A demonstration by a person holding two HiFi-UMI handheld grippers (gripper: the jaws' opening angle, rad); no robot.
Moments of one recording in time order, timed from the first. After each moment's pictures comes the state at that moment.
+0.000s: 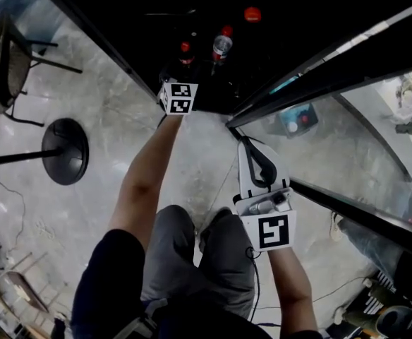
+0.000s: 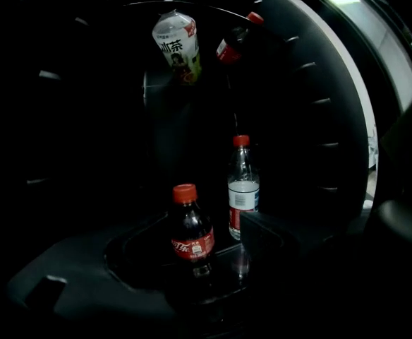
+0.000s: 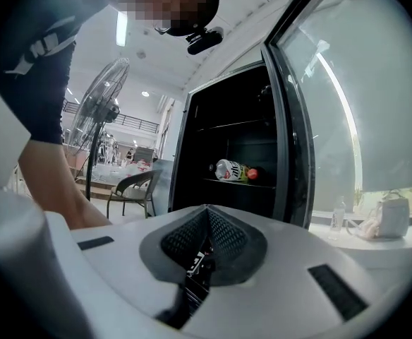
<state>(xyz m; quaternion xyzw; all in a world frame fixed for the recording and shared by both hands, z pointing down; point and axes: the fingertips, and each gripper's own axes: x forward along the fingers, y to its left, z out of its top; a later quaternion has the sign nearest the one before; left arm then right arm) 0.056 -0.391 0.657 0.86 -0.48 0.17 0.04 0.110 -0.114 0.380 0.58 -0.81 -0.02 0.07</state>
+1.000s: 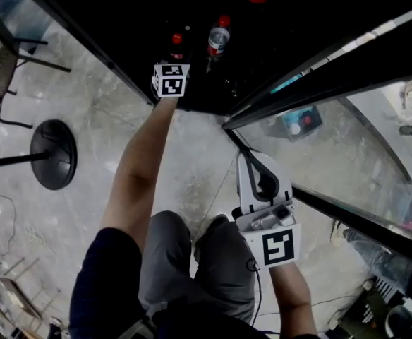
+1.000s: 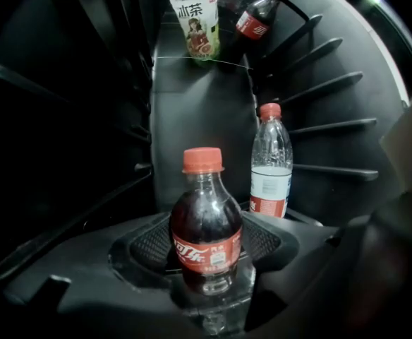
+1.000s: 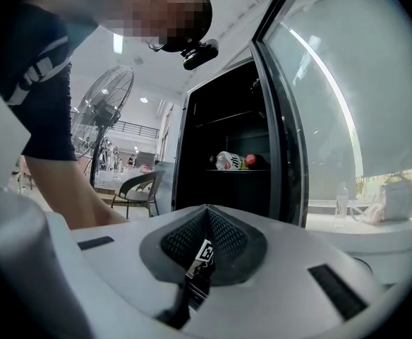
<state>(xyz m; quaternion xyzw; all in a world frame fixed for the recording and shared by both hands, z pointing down) 0.059 -0.447 0.708 0.85 -0.50 0.16 0.06 0.119 -0.107 0.429 0.57 -0.82 0.00 0.04</state>
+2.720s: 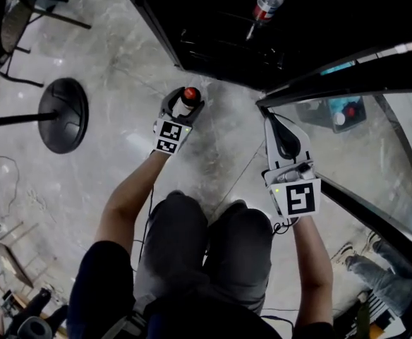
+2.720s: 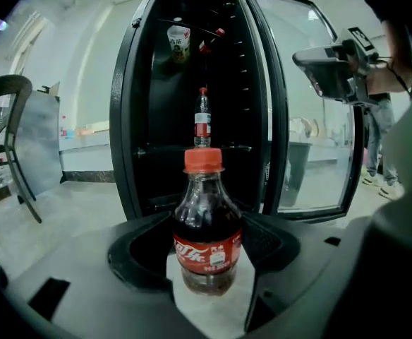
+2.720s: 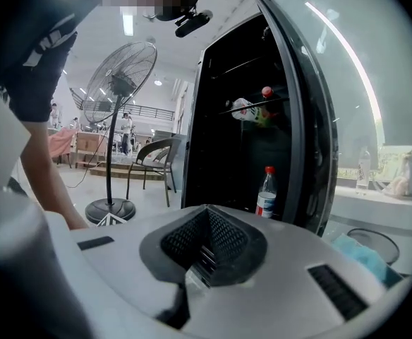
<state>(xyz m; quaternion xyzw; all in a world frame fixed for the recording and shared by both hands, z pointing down) -0.041 -0.193 0.858 0.89 -0.39 0.21 0.09 0.109 -0.124 0.607 0.51 -0.85 0.03 0.12</state>
